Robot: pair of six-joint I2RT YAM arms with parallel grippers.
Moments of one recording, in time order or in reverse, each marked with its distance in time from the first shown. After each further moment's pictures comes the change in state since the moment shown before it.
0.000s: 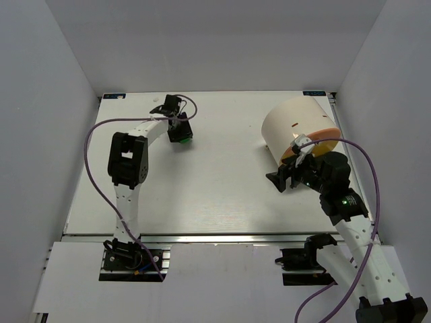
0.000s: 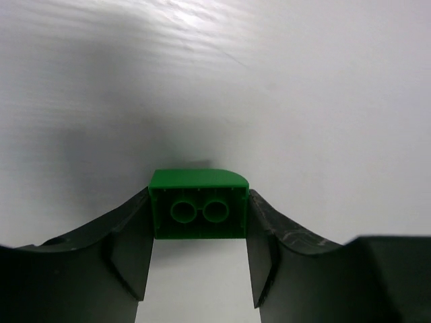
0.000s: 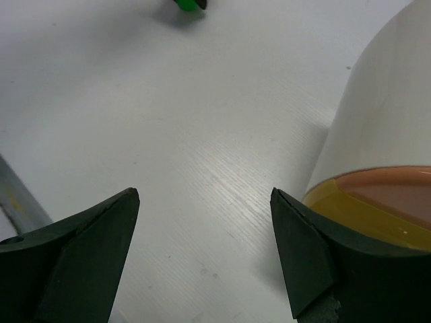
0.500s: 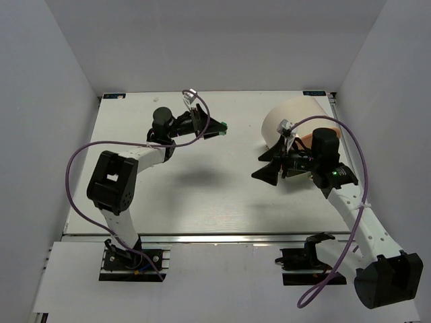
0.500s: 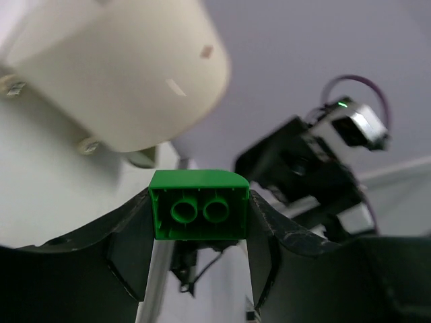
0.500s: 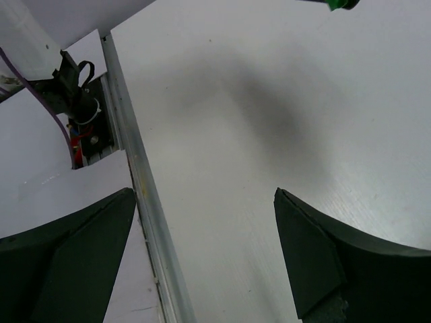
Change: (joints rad) left arm -0.083 -0.422 -0.673 1.362 1.002 -0.671; right arm 0.003 0.300 0.166 0.042 -0.485 0.127
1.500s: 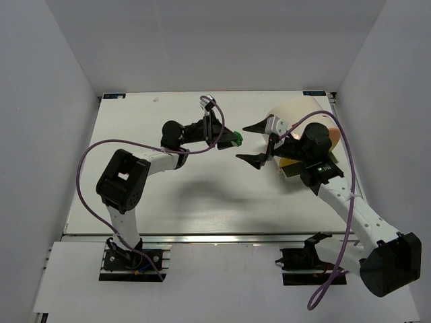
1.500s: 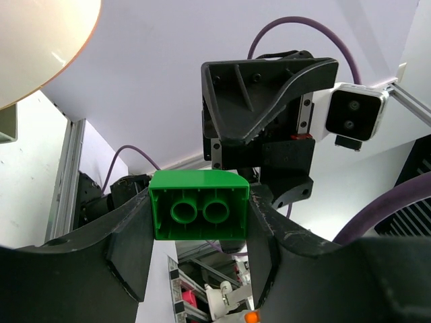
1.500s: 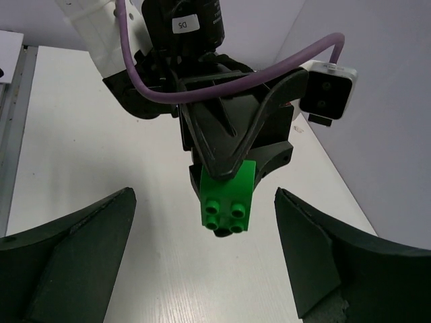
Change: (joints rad) left arm -0.149 0.054 -0.031 0.563 0.064 -0.554; right arm 0.170 0.108 0.030 0.559 0.100 -0.261
